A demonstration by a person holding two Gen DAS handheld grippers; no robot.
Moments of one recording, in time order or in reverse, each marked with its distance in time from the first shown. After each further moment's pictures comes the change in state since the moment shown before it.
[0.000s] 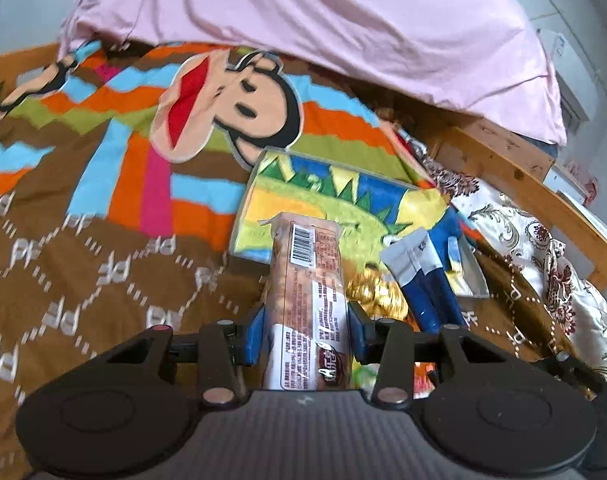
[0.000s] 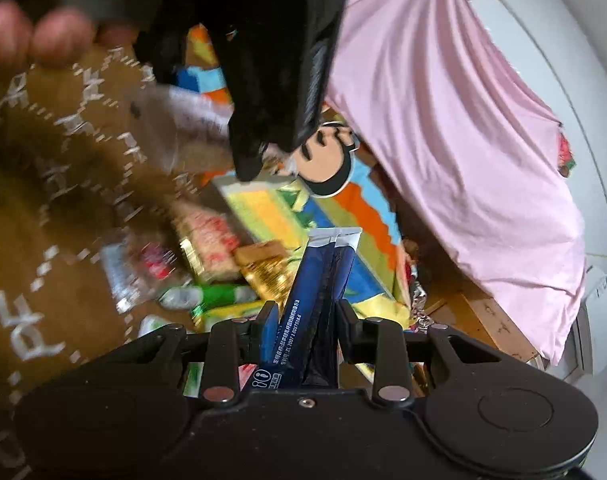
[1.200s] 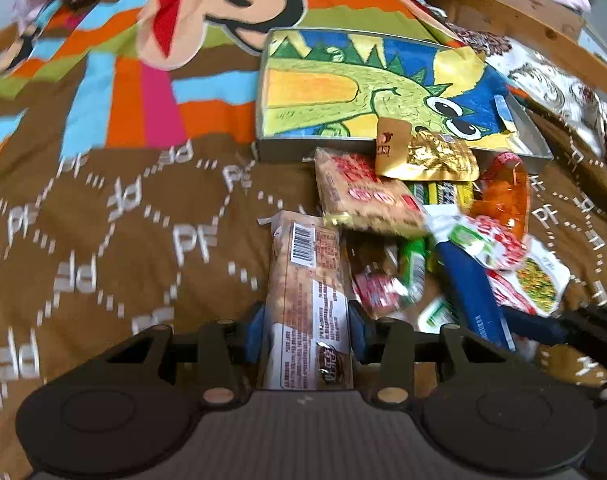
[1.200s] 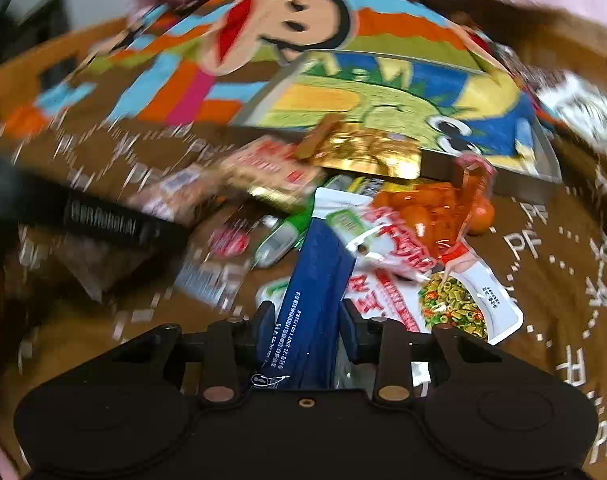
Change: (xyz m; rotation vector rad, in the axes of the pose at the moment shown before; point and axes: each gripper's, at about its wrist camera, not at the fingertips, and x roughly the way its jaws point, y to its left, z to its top) left arm 0.036 0.022 -0.020 0.150 0.391 0.107; right arm 0.031 -0.018 -0.017 0.624 0.405 0.463
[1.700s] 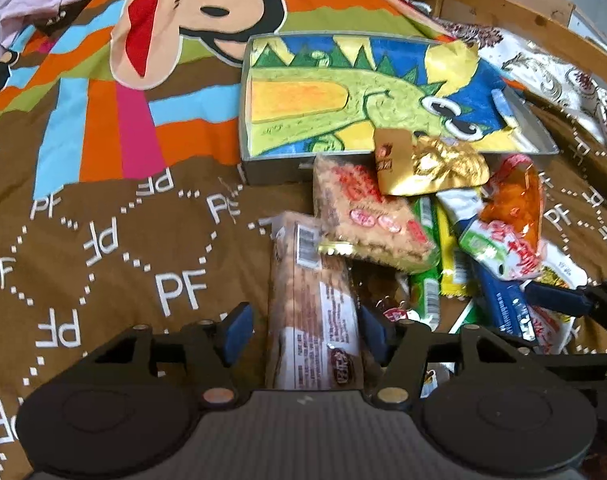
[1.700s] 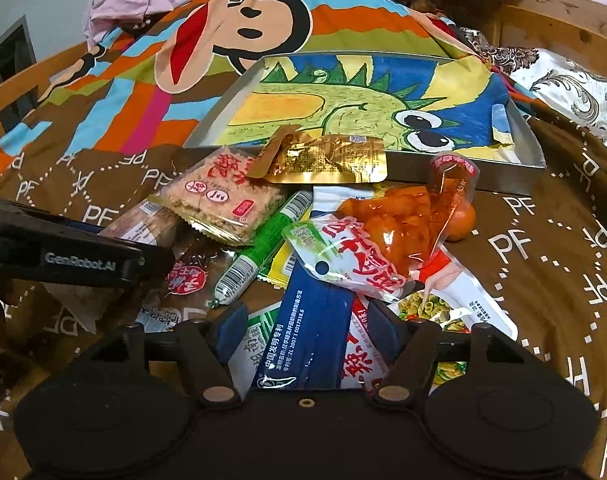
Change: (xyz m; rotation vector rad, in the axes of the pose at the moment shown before) left arm 0.031 0.000 0.021 0.105 -0.027 0.006; right arm 0.025 -0.031 0.017 0.208 -0.013 -0.030
